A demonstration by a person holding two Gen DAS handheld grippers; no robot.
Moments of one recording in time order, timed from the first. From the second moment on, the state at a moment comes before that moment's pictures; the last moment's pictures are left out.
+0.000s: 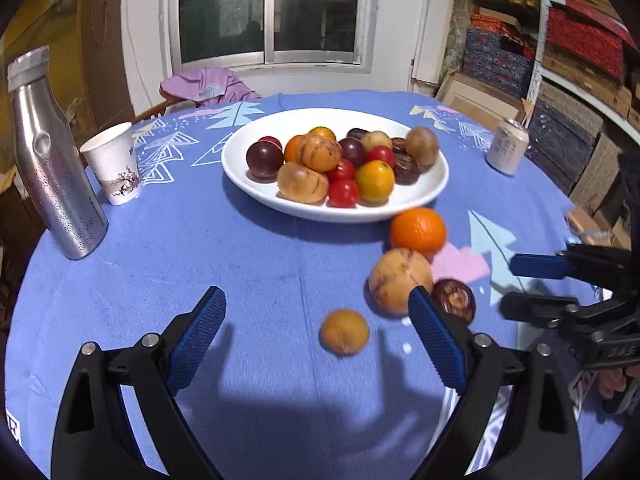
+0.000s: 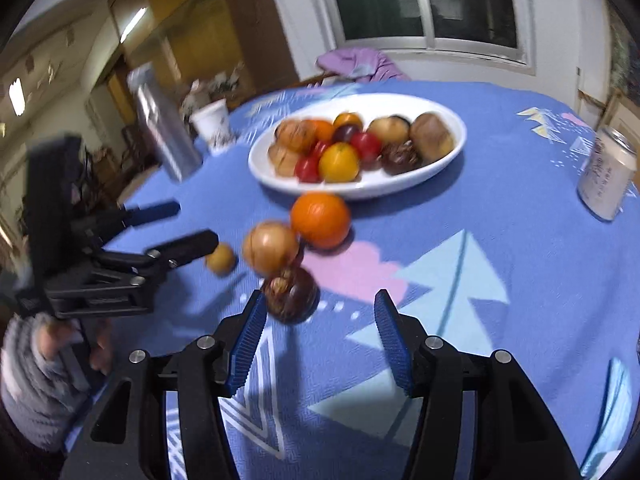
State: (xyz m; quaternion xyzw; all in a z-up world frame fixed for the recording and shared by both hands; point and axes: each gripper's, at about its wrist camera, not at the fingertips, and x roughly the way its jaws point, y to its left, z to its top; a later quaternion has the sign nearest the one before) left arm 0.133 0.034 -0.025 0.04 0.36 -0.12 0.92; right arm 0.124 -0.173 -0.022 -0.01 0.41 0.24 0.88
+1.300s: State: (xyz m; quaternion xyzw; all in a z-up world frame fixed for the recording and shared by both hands) left arm 0.138 0.010 -0.006 0.08 0.37 -0.16 0.91; right arm 0.124 -0.175 0.019 0.01 0.35 0.24 0.90
